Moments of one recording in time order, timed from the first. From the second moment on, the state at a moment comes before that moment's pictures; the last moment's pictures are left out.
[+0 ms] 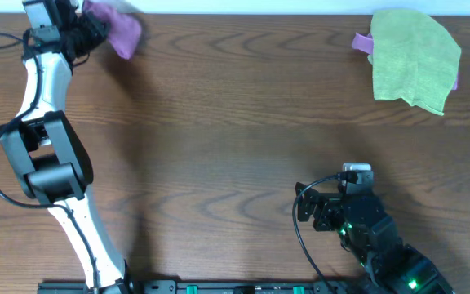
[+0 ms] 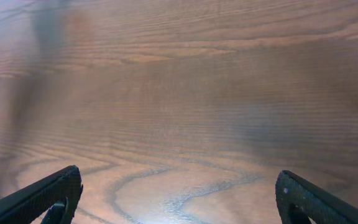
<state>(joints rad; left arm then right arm) 0.26 2.30 1.93 -0.29 0.54 -0.43 0.61 0.54 0.51 -0.63 0.20 0.60</state>
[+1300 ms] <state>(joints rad) 0.31 2.41 1.94 -0.65 0.38 -0.34 0.61 0.54 0.51 -0.61 0.19 0.60</state>
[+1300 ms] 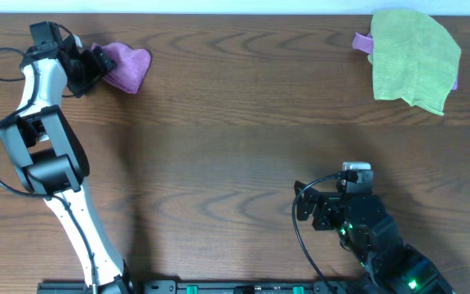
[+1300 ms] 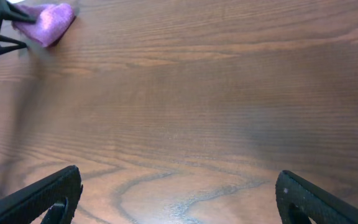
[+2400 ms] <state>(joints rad) 0.33 2.37 2.19 -0.97 0.38 -0.30 0.61 0.54 0.51 -0.58 0.19 0.61</state>
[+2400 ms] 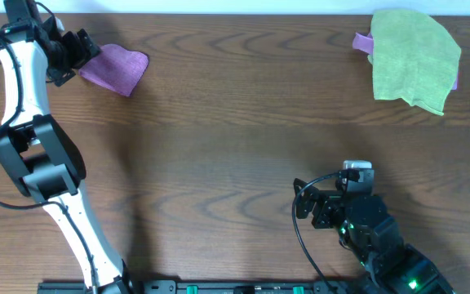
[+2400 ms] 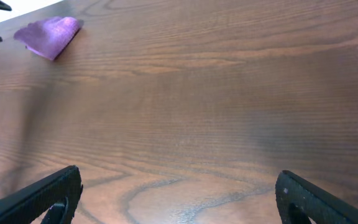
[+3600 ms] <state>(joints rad) 0.10 2.37 2.14 -0.94 0.09 -0.17 0.61 0.54 0.52 -0.61 0.22 0.61</state>
